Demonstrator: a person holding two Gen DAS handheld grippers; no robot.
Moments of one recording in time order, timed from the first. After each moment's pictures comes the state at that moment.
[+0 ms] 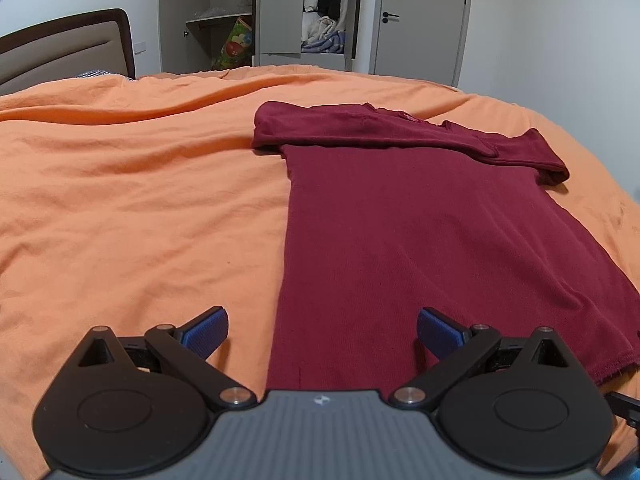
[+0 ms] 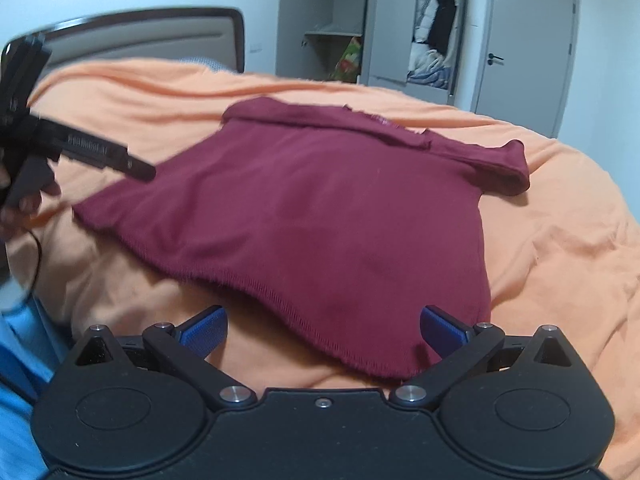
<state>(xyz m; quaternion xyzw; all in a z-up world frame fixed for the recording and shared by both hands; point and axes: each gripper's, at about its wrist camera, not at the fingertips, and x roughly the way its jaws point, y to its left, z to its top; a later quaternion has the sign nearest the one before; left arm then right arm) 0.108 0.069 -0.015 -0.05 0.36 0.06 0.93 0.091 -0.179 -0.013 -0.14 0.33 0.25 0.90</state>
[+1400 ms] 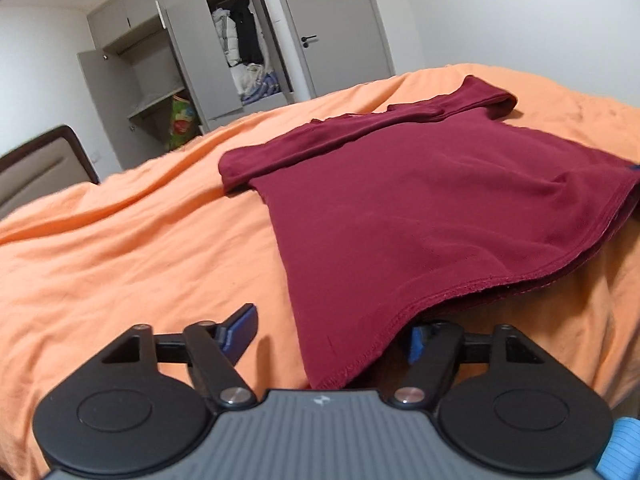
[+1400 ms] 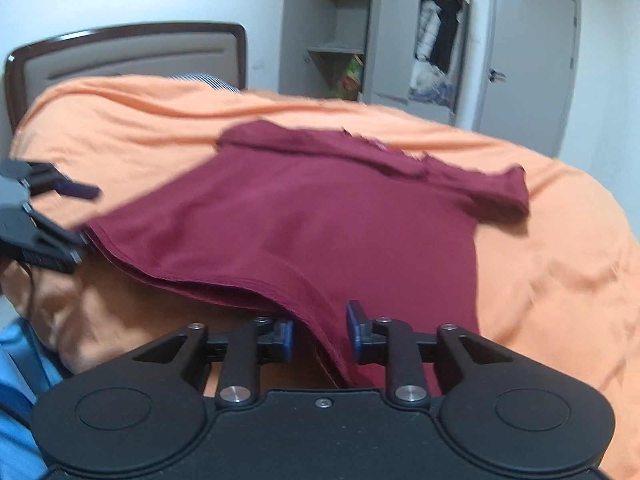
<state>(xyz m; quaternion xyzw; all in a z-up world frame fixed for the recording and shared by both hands) 0.075 0.040 -0.030 0.13 0.32 0.00 0.94 0.115 -0.182 -0.003 -0.12 0.30 0.25 0.91</state>
